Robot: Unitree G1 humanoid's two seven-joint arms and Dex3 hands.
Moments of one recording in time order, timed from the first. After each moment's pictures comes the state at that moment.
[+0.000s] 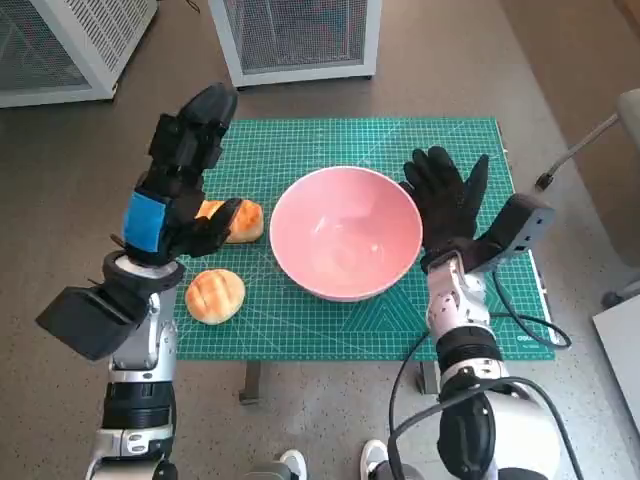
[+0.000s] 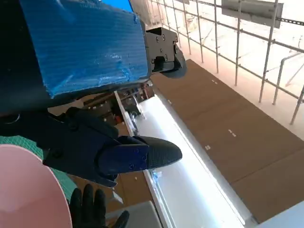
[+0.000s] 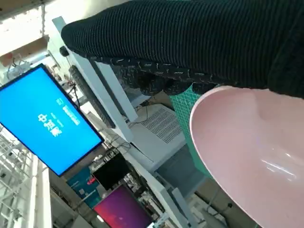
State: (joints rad) left arm -0.49 0.23 0.16 0.25 -0.20 -0.51 -0.35; right arm -0.99 -0.01 -0.50 1.32 0.29 -0.29 0.19
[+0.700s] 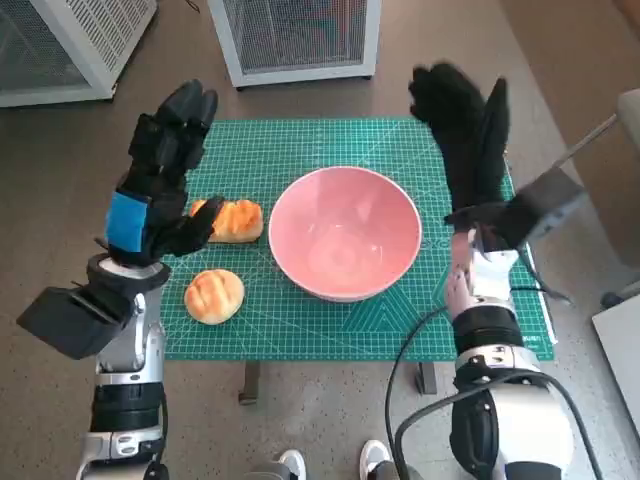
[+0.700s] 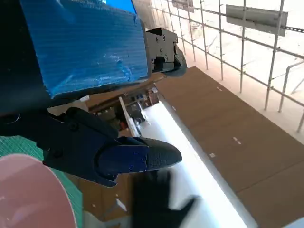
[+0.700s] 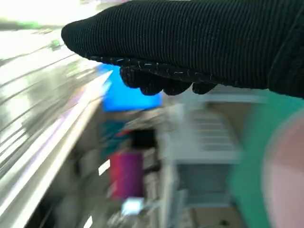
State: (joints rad) left arm -0.50 0.27 0.18 0.26 -0.19 -0.50 -0.34; right arm -1.02 -0.08 -0.33 1.10 0.22 -0.74 0.47
